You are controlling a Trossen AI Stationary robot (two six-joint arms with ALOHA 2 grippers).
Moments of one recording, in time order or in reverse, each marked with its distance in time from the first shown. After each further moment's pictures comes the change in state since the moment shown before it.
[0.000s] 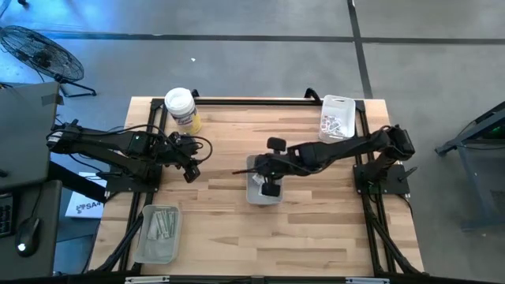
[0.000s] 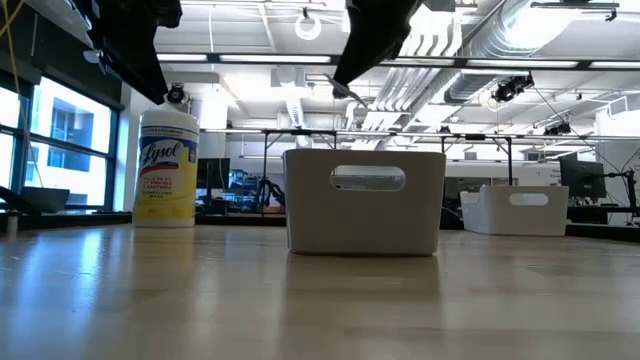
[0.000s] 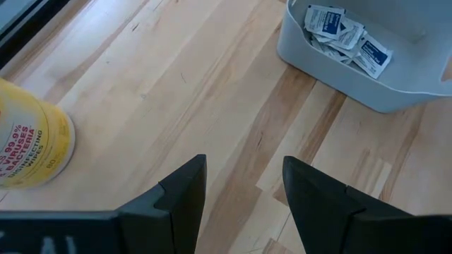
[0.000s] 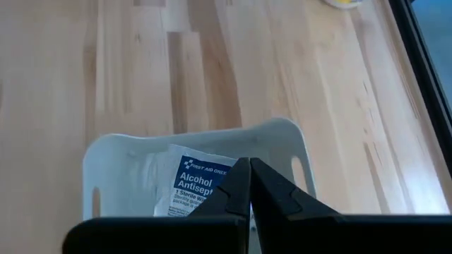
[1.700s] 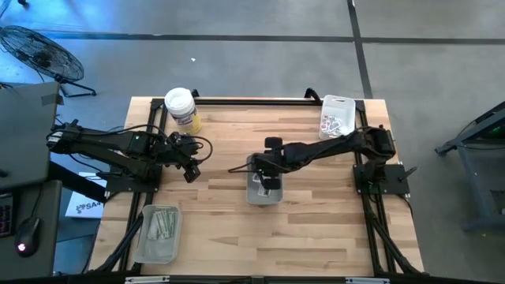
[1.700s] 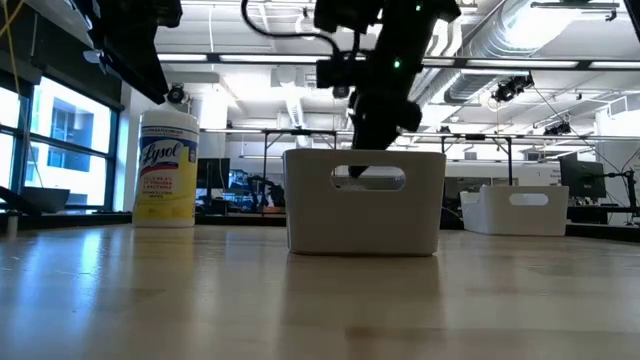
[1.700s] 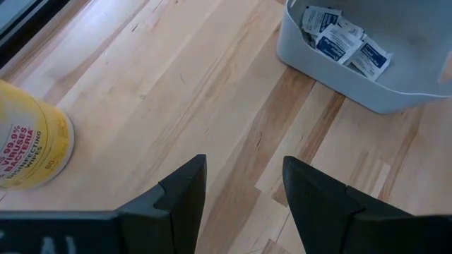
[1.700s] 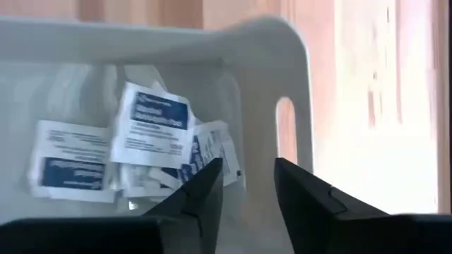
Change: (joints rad) left arm 0.000 0.000 0.000 0.004 0.001 0.000; right arm -0.091 0.167 -0.082 0.002 0.025 -0.150
